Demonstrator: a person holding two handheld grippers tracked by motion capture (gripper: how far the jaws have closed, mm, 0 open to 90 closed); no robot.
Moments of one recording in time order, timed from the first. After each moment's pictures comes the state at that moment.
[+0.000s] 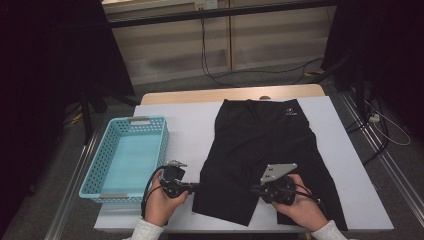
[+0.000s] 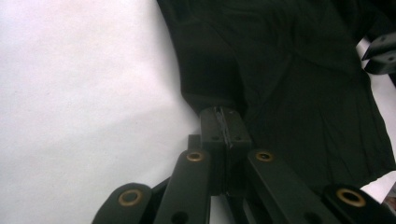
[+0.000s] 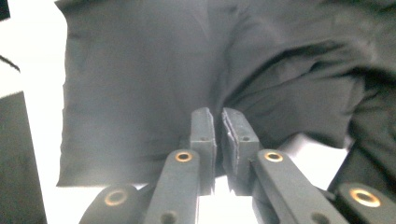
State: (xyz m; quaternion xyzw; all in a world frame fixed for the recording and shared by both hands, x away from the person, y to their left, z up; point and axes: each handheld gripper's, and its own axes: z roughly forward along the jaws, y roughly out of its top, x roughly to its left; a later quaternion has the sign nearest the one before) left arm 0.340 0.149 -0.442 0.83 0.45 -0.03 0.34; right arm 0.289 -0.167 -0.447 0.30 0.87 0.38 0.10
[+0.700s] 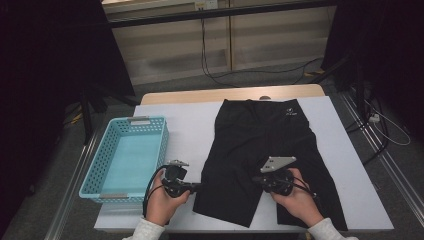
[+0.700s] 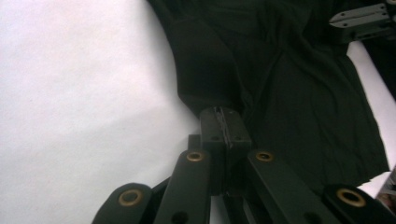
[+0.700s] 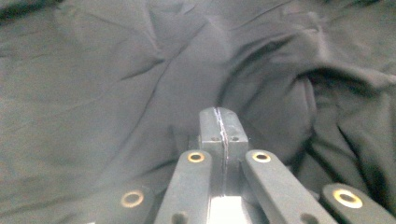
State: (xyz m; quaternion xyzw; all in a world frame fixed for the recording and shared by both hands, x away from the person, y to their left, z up) left arm 0.341 0.144 -0.439 0.83 0.44 -0.04 0.35; right arm 0.309 -0.177 -0.459 0.36 0.85 0.37 0.13
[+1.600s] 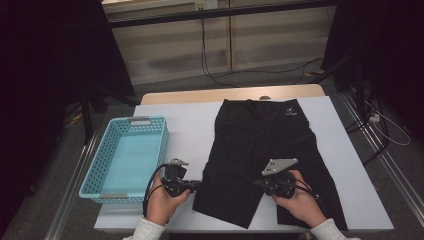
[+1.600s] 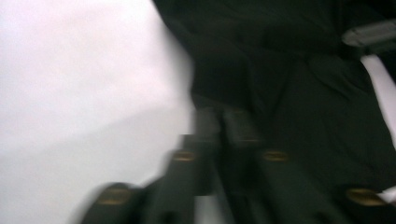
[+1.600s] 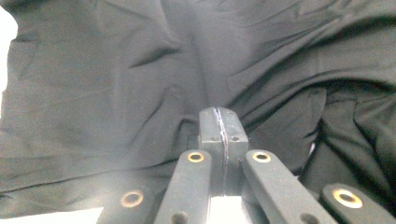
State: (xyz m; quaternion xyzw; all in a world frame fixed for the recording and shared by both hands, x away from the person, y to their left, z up) left arm 0.343 0.144 -0.439 0.83 0.44 0.01 0.34; right arm 0.304 -0.177 -0.461 0.34 0.86 0.37 0.11
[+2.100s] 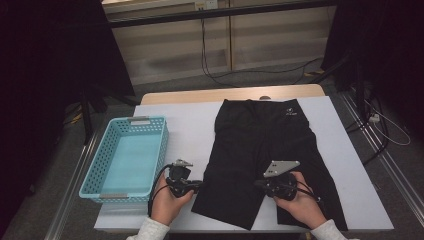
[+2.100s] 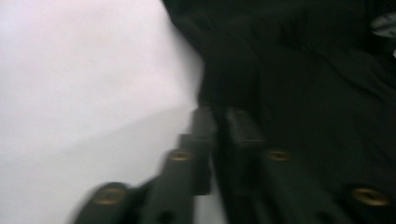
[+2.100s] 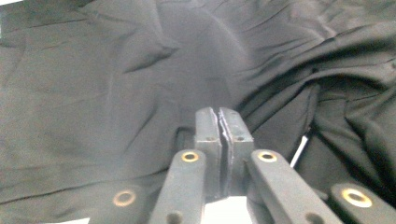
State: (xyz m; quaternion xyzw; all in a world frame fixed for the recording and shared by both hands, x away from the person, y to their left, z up) left arm 0.343 0.134 -0.450 0.83 0.44 -0.01 0.33; right arm 0.301 -0.178 -0.462 0.34 0.85 0.37 0.13
